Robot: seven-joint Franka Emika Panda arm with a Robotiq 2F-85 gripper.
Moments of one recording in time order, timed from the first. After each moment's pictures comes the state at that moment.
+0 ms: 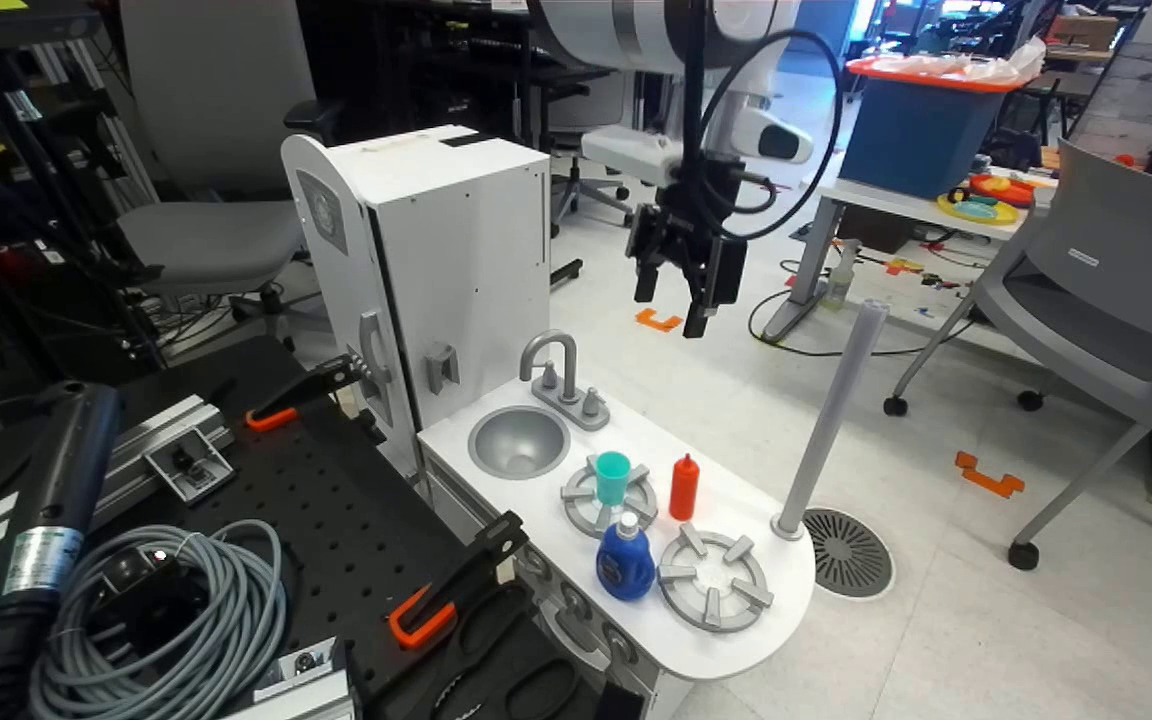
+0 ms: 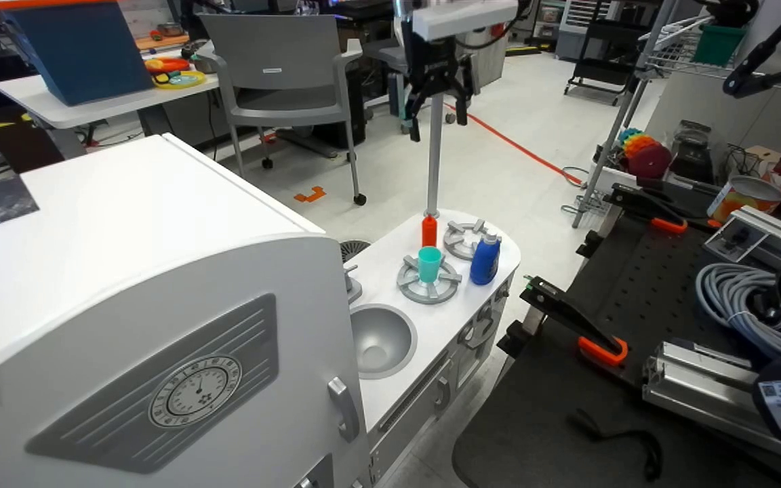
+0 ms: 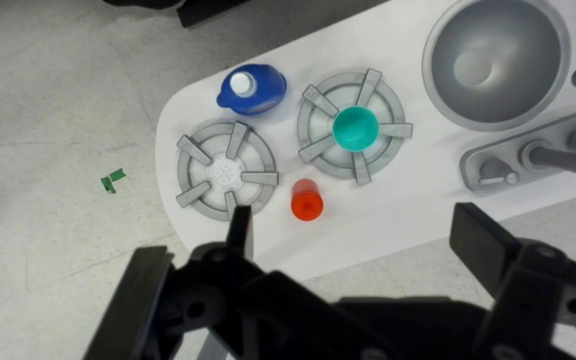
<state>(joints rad) 0.00 0.74 -0.05 -1.62 -0.05 2.17 0.30</state>
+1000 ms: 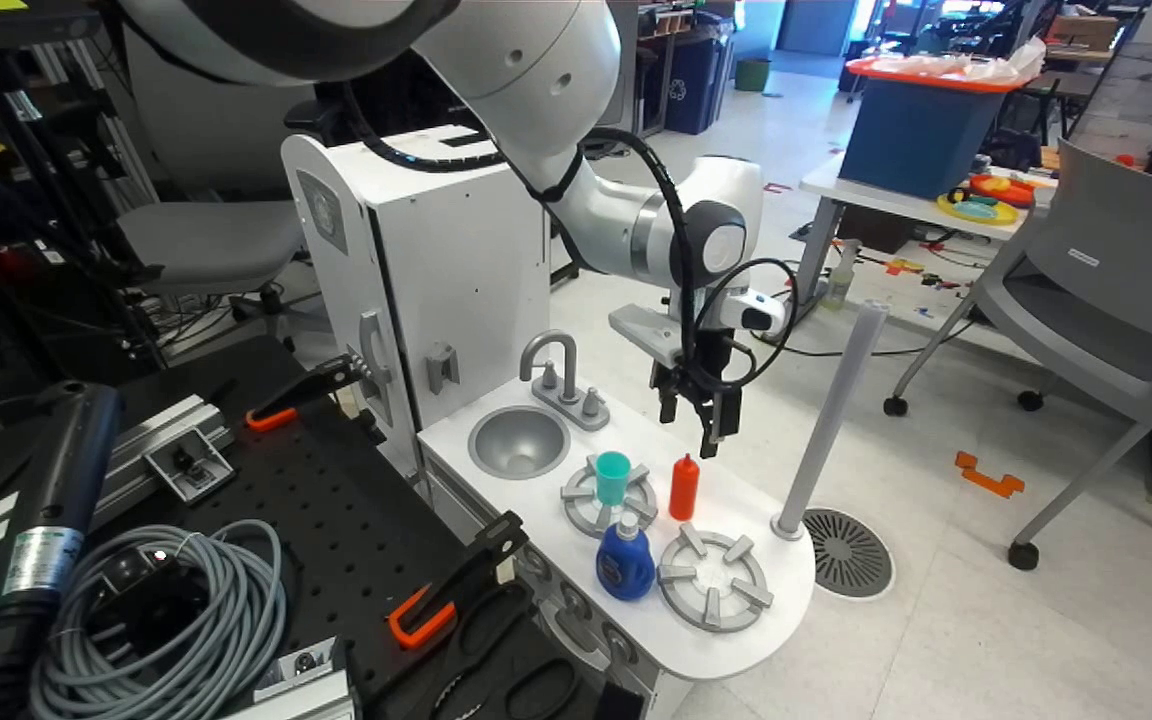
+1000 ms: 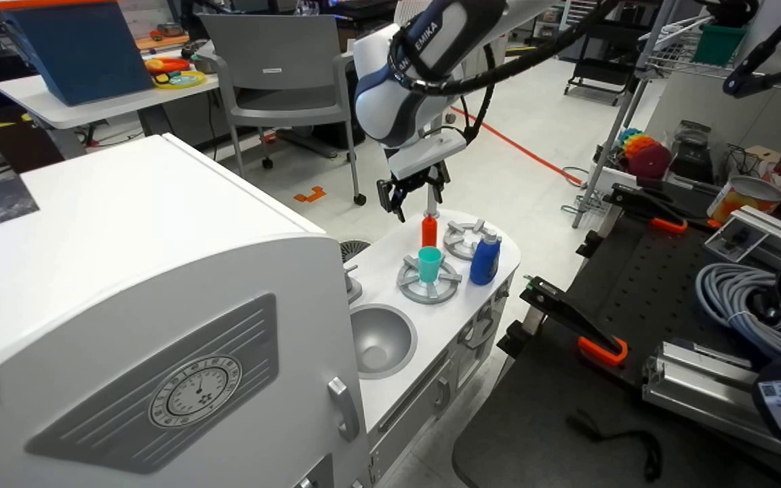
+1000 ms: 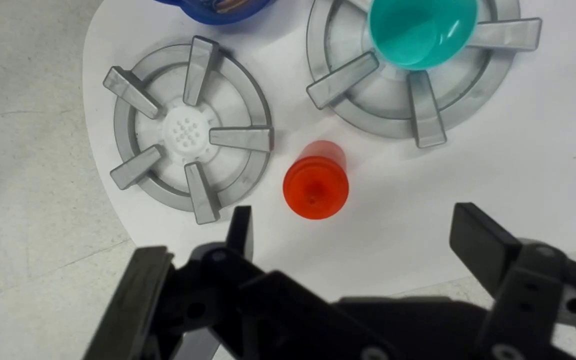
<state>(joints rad) 0.06 1.37 -0.15 -1.02 -0.05 2.20 0.38</state>
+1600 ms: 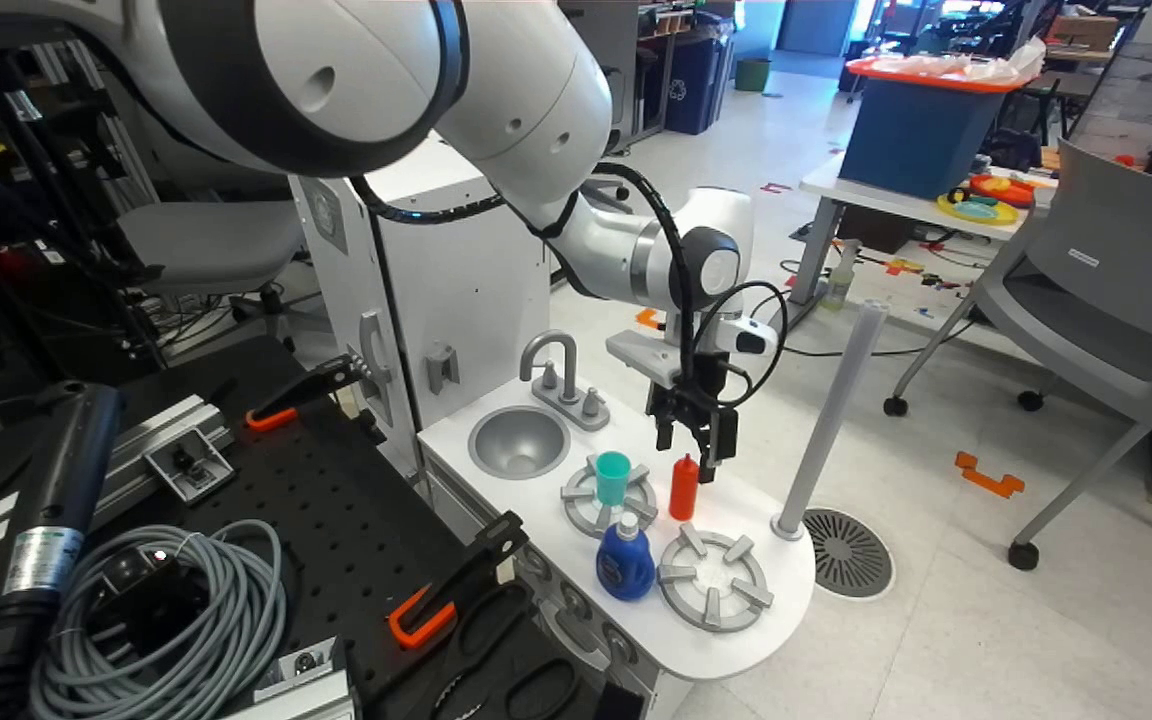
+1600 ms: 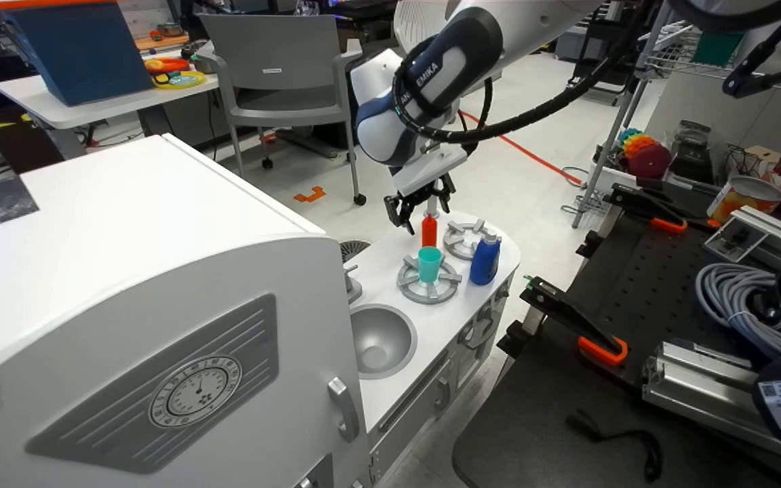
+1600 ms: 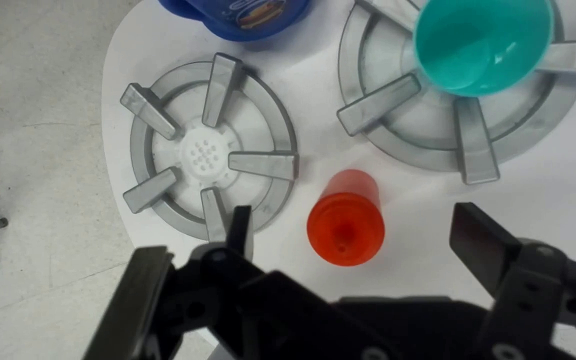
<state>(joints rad) 0.06 1.49 -0.17 -0.87 -0.09 2.10 0.39</state>
